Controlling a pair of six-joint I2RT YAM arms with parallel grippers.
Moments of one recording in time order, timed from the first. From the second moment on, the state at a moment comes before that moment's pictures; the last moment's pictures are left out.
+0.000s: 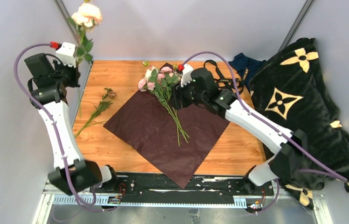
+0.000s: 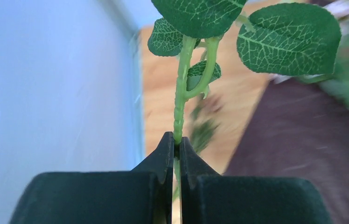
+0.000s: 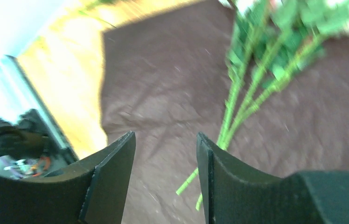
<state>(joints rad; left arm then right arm) 0.49 1.32 1.49 -0.69 0.37 0.46 0.77 1.53 1.44 -0.48 -0.14 0.20</state>
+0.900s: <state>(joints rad) -0.24 1.21 1.51 -0.87 0.87 0.24 0.84 1.50 1.38 0.28 -0.31 0.38</state>
